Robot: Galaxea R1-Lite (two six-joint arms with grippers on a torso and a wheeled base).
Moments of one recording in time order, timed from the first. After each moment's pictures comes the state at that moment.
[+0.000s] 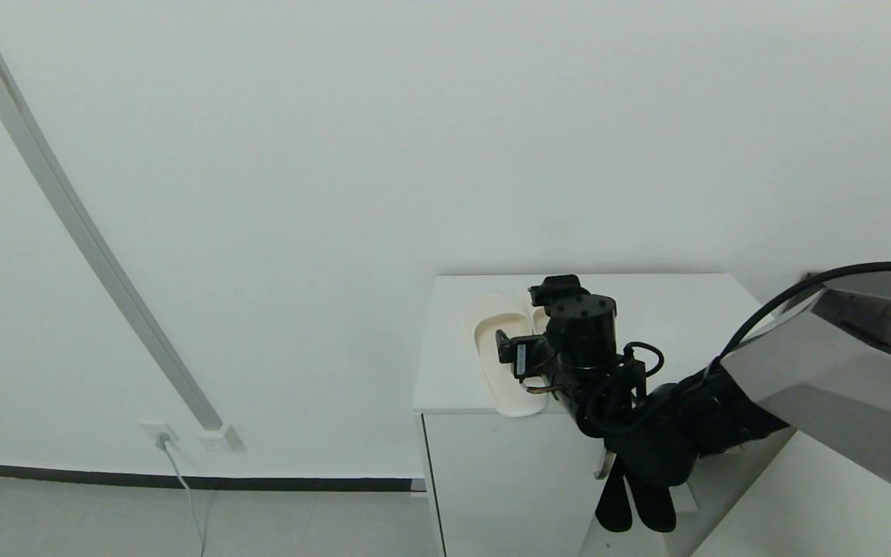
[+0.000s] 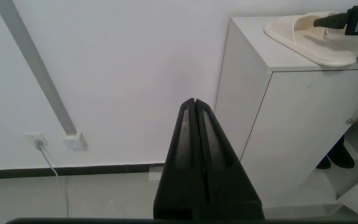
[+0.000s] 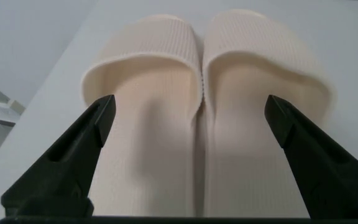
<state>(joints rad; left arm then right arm) 0.00 0.00 0.00 0.00 -0.02 0.00 0.71 2.21 -1.17 -0.84 -0.48 0.16</state>
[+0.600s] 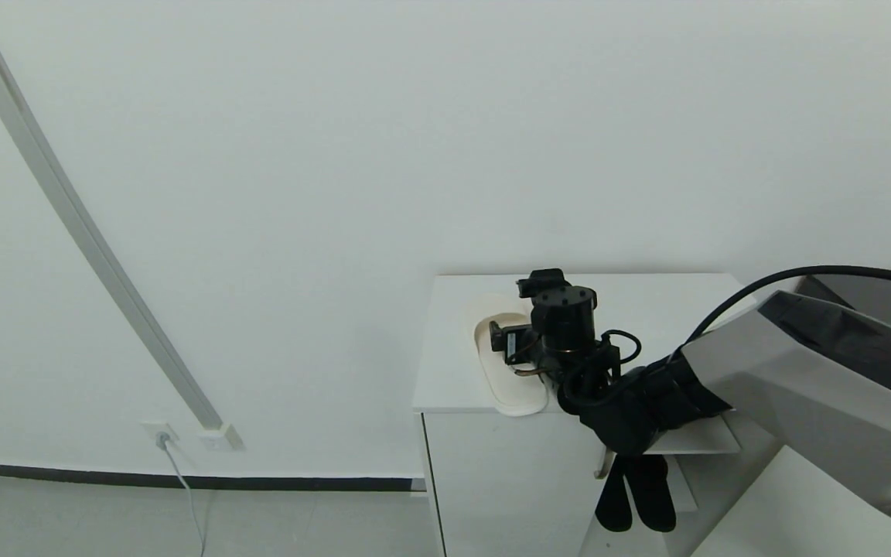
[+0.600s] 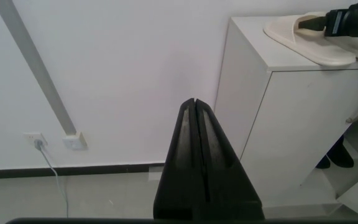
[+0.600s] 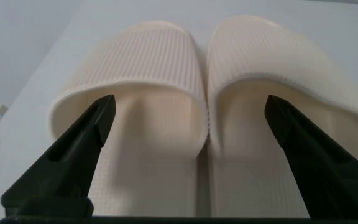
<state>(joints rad) 0.00 0.00 0.00 0.00 -0.02 0.00 0.67 2.32 -1.36 -0.78 -0.46 0.13</state>
